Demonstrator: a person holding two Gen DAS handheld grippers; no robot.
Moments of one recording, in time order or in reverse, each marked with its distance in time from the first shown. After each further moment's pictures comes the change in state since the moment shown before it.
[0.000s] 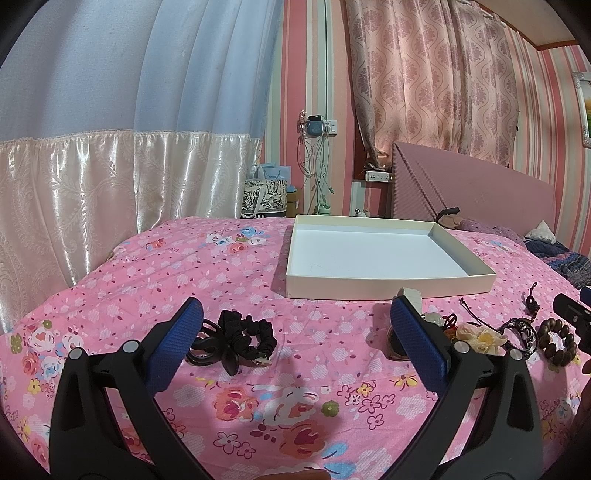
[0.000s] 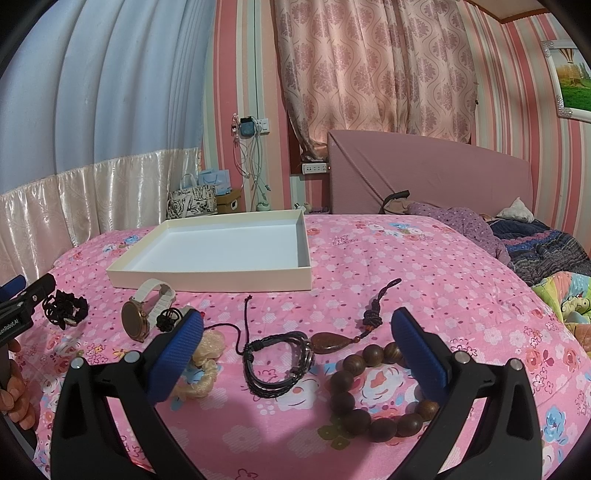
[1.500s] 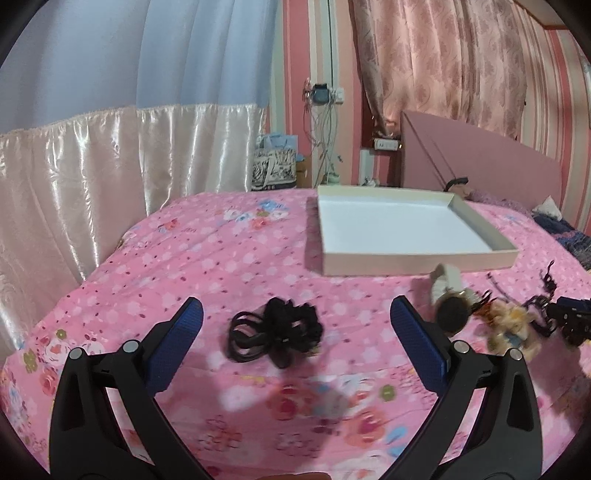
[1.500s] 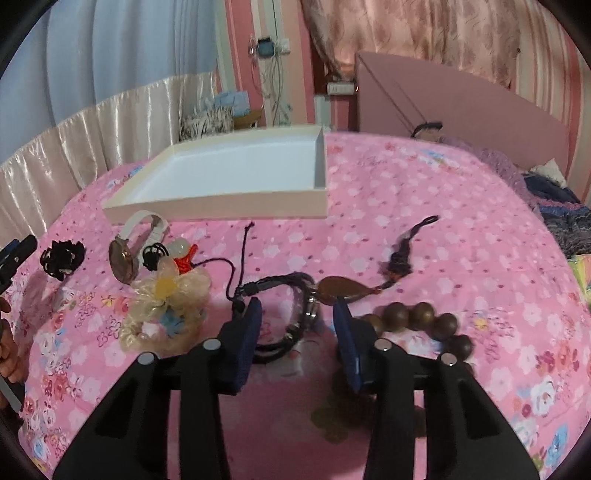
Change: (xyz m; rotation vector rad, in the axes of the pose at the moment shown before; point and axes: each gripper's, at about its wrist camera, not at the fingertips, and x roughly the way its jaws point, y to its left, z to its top) left arm 0.020 0.037 0.006 0.035 0.151 0.016; right arm 0.068 -0.009 -0.011 -0.040 0.393 0.092
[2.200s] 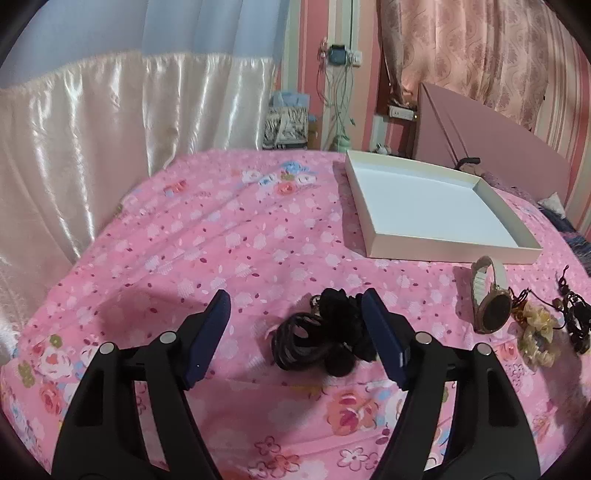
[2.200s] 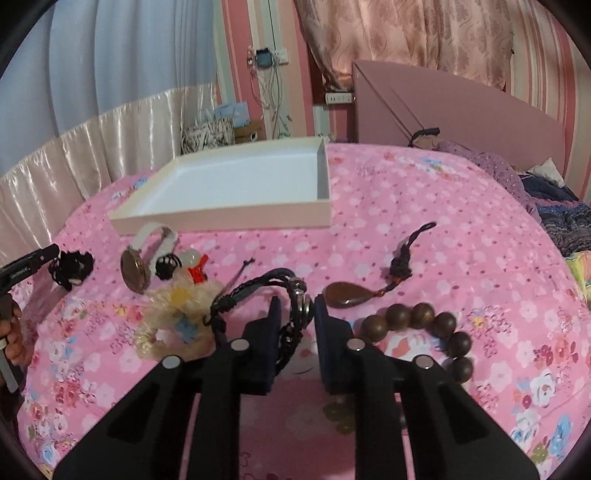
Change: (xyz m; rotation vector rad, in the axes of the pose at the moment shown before) left arm 0.047 0.045 0.012 -0.066 0.179 -0.035; right arm -0.033 0.000 0.000 0.030 -0.102 0.020
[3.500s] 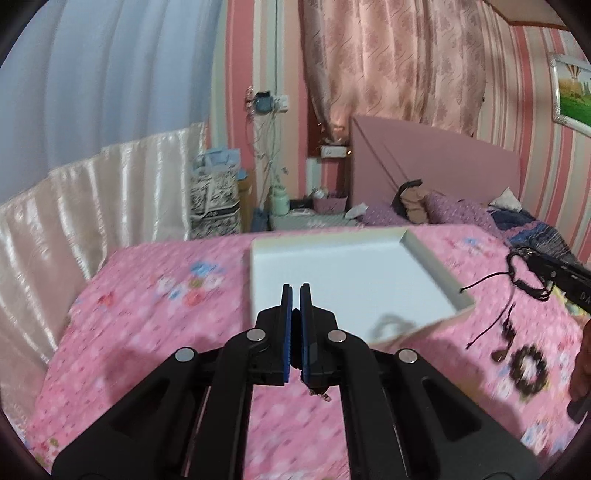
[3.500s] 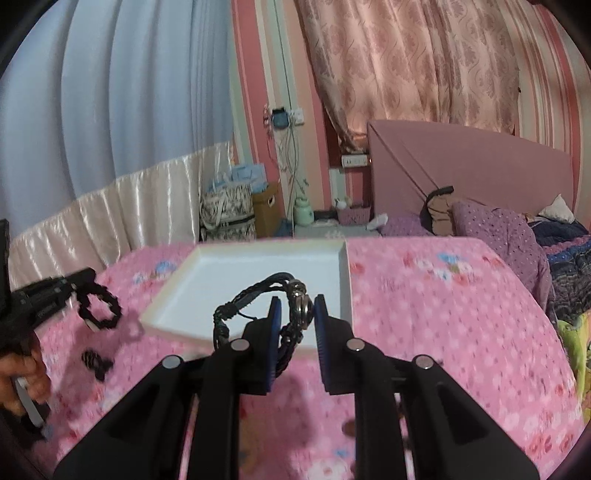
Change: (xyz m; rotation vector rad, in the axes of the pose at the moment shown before) left arm -0.022 -0.106 0.096 0.155 -0.173 -0.173; right arm -0.017 0.021 0.112 -0.002 -0.212 0.069
